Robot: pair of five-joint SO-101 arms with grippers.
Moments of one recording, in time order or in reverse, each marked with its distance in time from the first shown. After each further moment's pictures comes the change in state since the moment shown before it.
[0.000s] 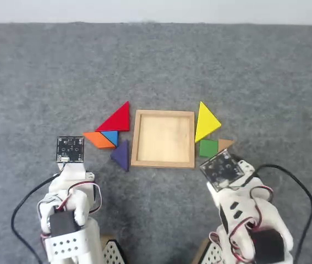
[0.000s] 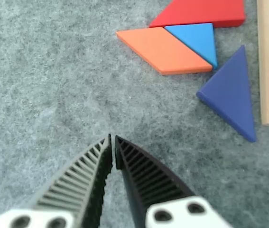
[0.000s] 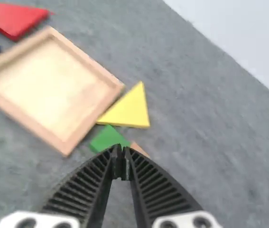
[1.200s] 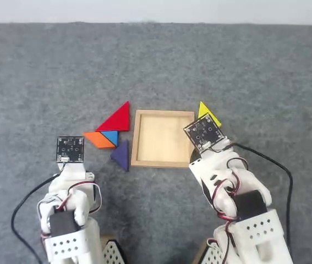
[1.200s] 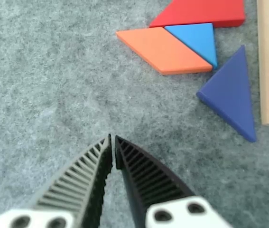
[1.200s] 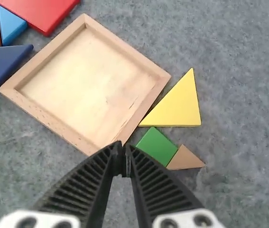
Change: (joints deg) left arm 0.0 0.0 0.0 0.0 0.0; right arm -5.6 30.8 -0.8 -18.2 -12.3
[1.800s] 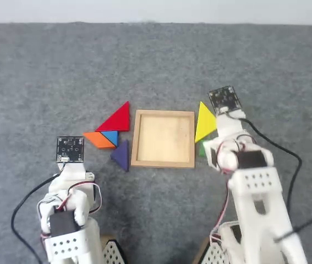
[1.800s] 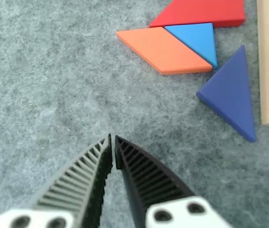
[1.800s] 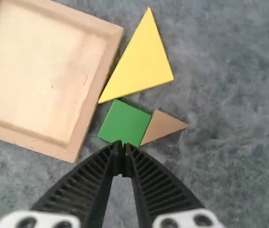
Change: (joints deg) left arm 0.0 0.0 0.0 0.0 0.0; right arm 10.9 33.6 -14.7 -2.6 -6.2
